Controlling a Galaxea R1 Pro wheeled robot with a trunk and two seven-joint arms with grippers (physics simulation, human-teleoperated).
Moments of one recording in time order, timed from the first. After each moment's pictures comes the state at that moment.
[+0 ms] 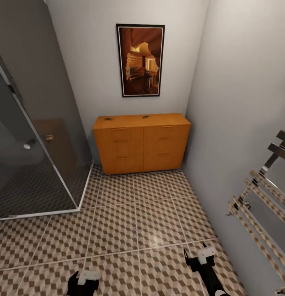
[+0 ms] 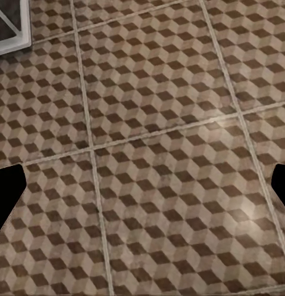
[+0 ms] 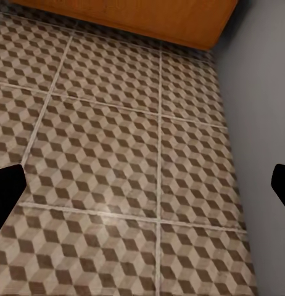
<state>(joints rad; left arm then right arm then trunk) -0.50 -0.01 -0.36 0.08 0.18 -0.54 0.15 -0.53 -0.05 -0.04 -0.02 0.38 -0.74 -0.17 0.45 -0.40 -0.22</state>
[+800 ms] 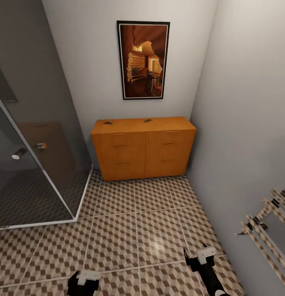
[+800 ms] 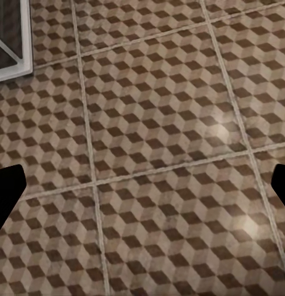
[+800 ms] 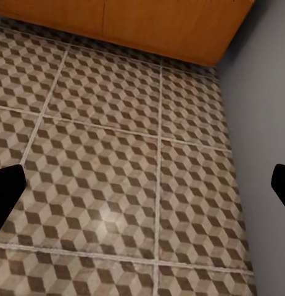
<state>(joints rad) -0.50 -0.01 -0.36 0.08 0.18 -0.54 0.15 -0.53 -0.05 -0.04 -0.02 0.38 -0.74 -0.17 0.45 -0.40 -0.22</state>
